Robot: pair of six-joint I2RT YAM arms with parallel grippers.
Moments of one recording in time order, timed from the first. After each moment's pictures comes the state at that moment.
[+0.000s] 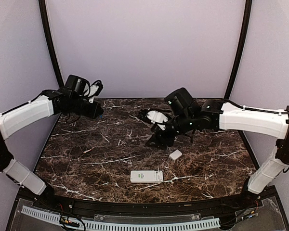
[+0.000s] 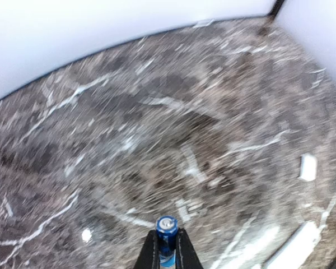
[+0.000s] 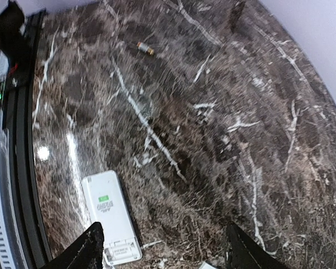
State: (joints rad) left arm -0.44 1.51 1.26 -0.61 0.06 -0.04; right arm 1.01 1.59 1.31 -0.54 -0.17 -0.28
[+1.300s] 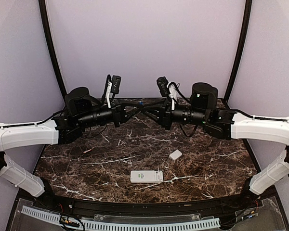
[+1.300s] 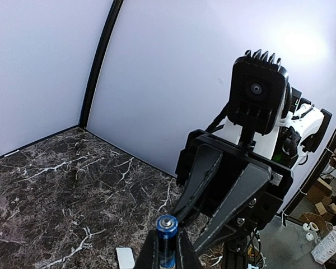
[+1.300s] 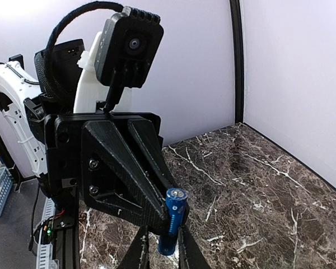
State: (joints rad) left arm -0.83 1.35 0.93 0.44 0.41 -0.37; right arm 0.93 1.42 1.05 0.28 -0.37 0.09
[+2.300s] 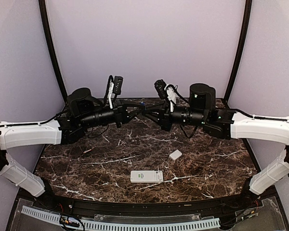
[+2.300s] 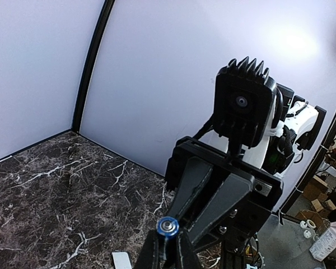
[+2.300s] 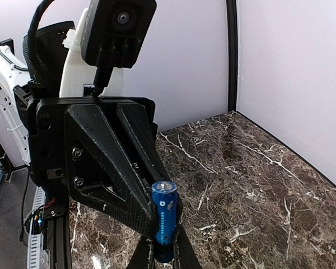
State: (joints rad) left arm -0.84 1.38 0.93 0.50 0.44 -0.38; right arm 0.94 1.42 1.06 0.22 -0.34 0.04
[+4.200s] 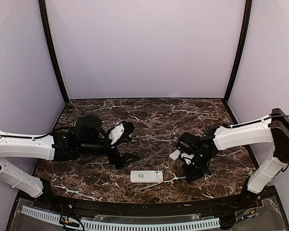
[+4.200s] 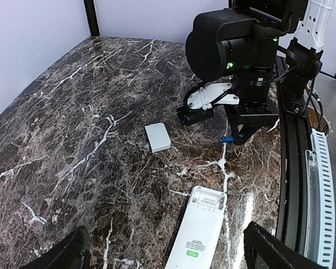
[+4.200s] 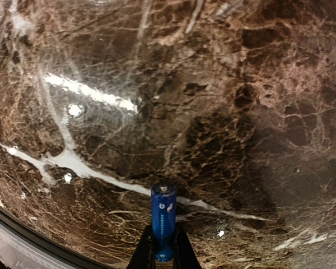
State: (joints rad) left arm -0.99 1.26 0.74 0.05 0.19 0.10; right arm 0.93 1.58 0.87 -0.81 -0.15 0.56
